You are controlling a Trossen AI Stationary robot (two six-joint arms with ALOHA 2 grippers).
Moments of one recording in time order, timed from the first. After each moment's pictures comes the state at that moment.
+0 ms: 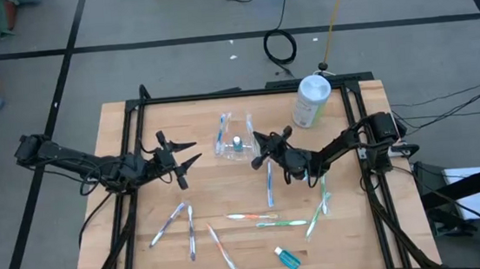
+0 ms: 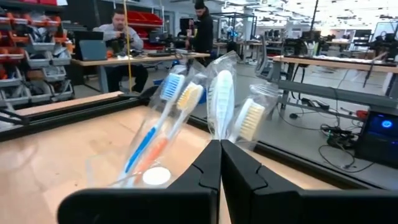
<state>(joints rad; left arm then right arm) -0.27 0.81 0.43 0.32 -0.67 0.17 0.06 1.90 0.68 1.23 0.89 0.00</state>
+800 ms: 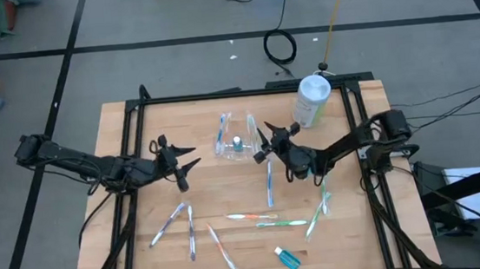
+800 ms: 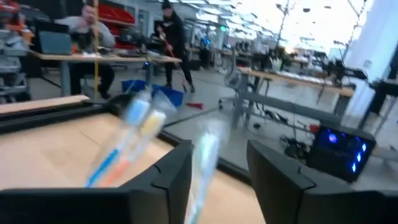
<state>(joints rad) -0.27 0.81 0.43 0.06 -0.67 -0.06 0.09 1.77 0.68 1.16 1.04 -0.16</state>
